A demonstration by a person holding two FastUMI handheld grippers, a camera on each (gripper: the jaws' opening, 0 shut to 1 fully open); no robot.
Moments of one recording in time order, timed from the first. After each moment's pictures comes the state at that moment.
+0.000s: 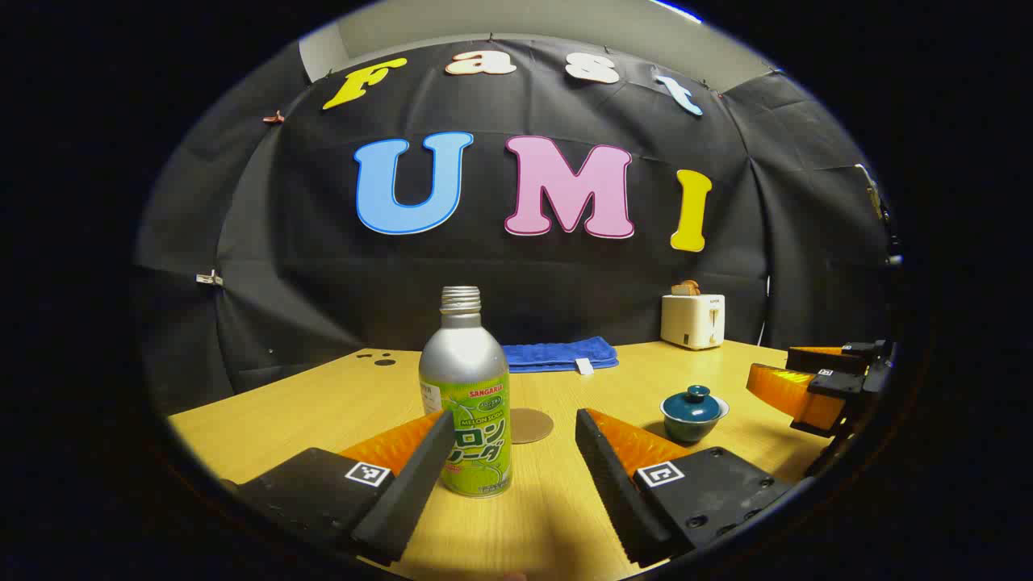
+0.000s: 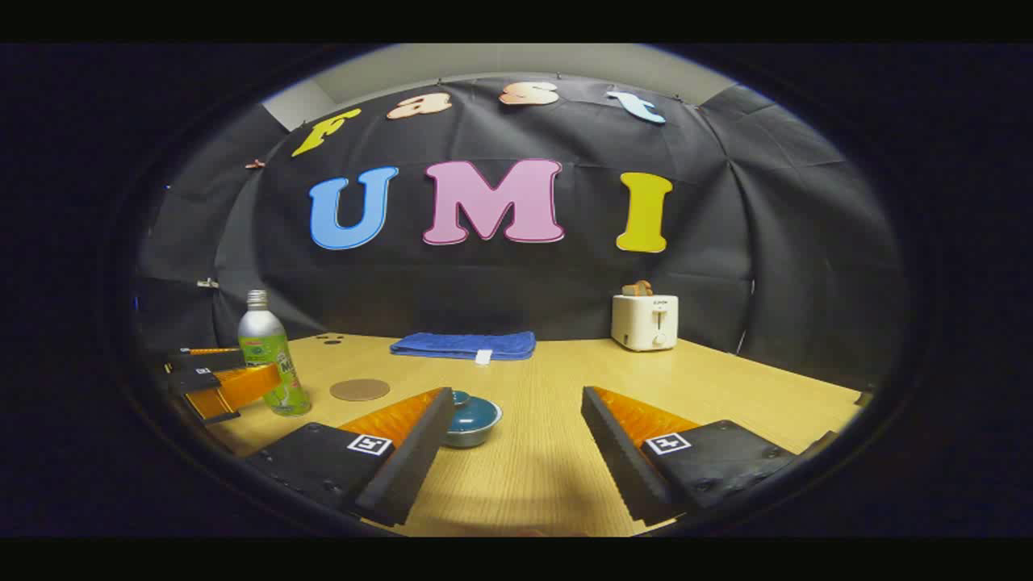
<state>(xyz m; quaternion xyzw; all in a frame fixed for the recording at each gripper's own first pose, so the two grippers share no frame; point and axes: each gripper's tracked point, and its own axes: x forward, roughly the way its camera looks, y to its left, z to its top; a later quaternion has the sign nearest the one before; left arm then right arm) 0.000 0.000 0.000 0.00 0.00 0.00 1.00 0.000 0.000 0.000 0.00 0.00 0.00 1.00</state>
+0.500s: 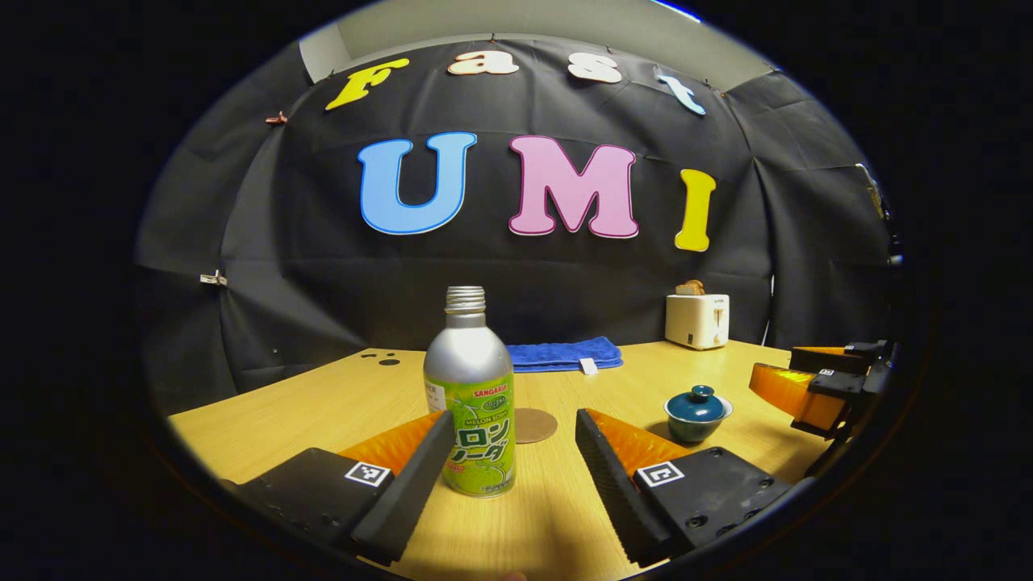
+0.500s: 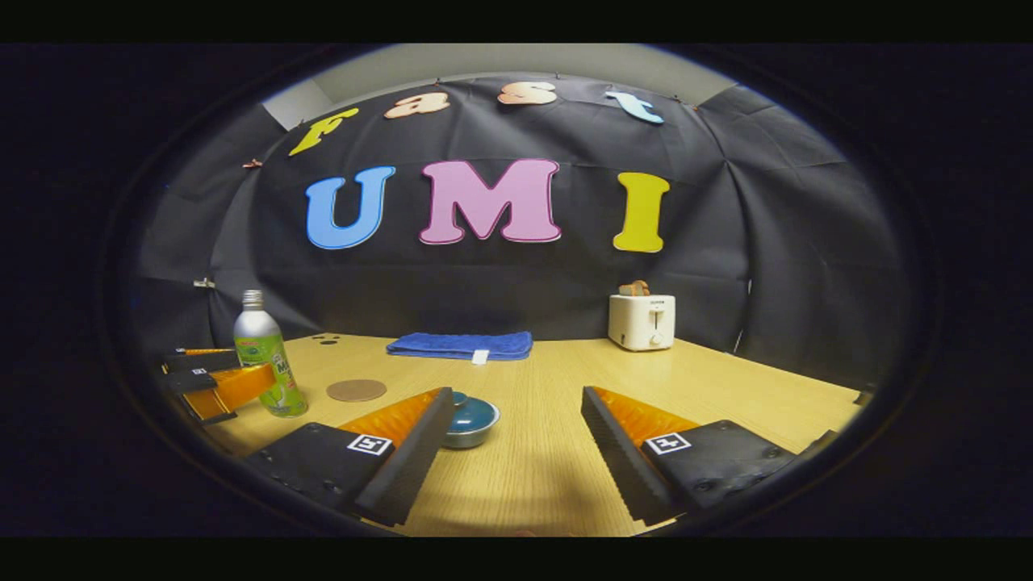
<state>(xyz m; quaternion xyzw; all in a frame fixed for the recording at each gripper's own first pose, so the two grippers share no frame) 0.001 0.001 -0.002 0.00 0.00 0.01 1.00 0.002 -0.001 -0.002 0.00 0.00 -0.01 1.00</state>
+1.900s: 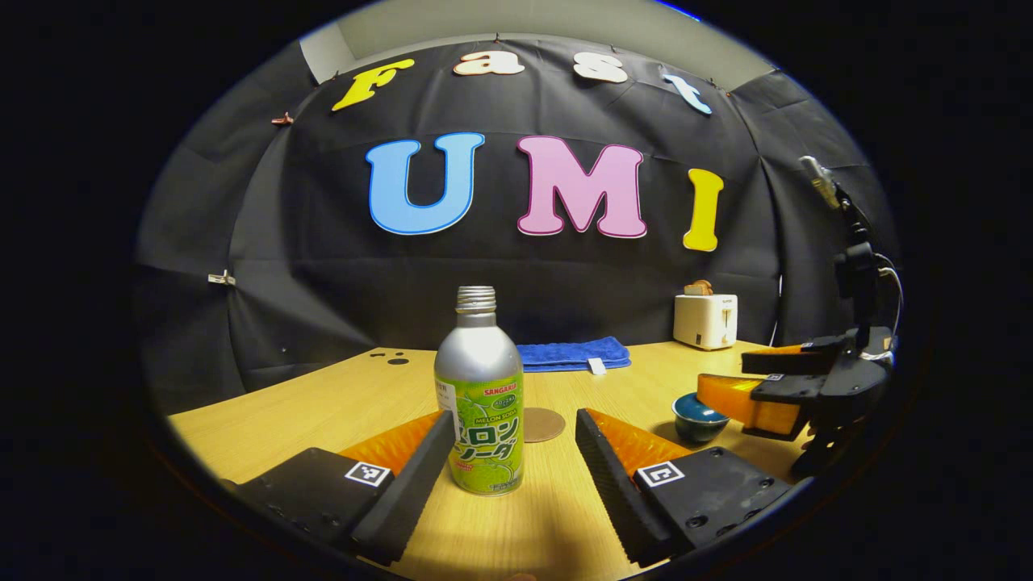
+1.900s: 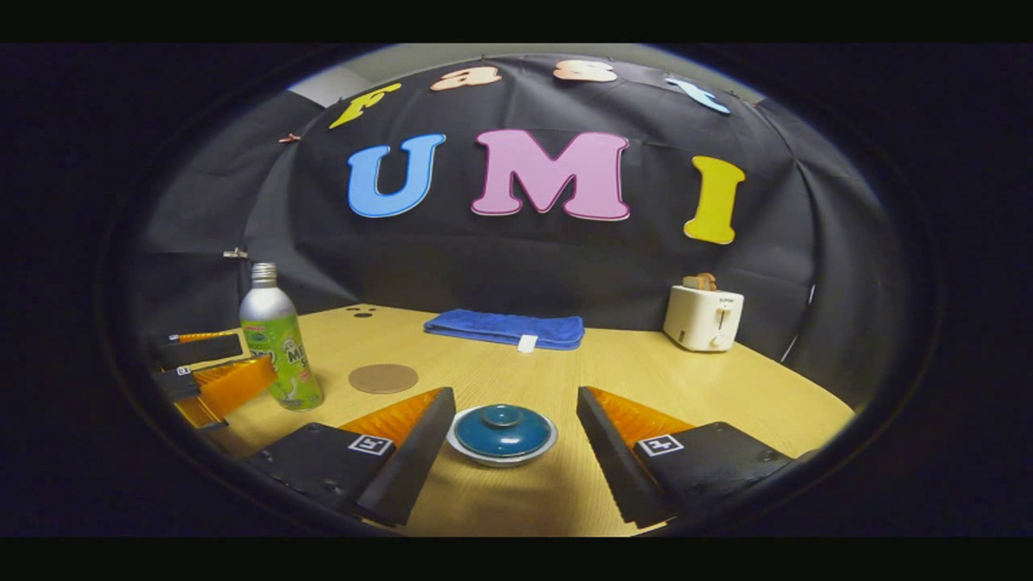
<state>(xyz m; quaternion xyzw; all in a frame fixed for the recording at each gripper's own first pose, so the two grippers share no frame) -0.002 0.005 -0.004 0.00 0.00 0.02 1.00 0.057 0.048 -0.021 -0.05 0.07 0.09 0.99</state>
